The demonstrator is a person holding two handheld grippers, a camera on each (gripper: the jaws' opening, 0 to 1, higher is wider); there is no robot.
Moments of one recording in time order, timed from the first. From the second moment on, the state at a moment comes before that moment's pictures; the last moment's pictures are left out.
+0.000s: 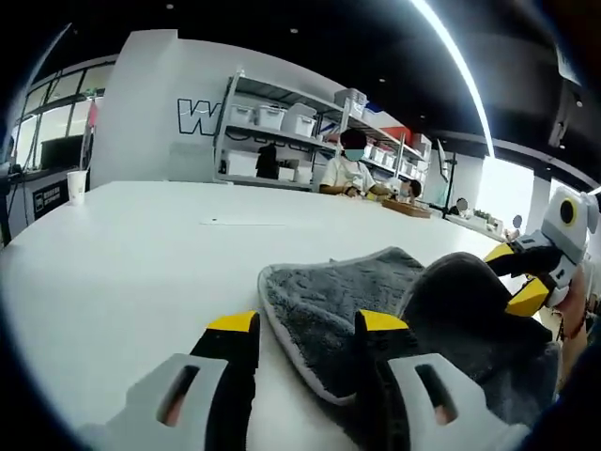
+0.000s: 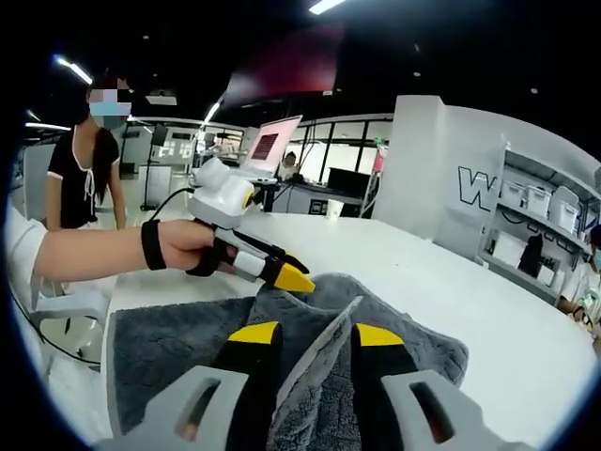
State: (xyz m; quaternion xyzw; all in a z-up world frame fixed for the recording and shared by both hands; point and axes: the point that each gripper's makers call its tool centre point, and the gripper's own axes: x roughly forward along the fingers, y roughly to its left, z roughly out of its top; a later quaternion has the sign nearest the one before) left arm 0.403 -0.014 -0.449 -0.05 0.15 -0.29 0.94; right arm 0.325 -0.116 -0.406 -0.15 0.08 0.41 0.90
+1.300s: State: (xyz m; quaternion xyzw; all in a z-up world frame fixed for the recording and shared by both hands) left arm 0.460 -0.012 -0.453 -0.08 0.17 -0.26 0.95; right arm 0.347 -0.123 -0.412 -0.11 0.10 0.36 0.92
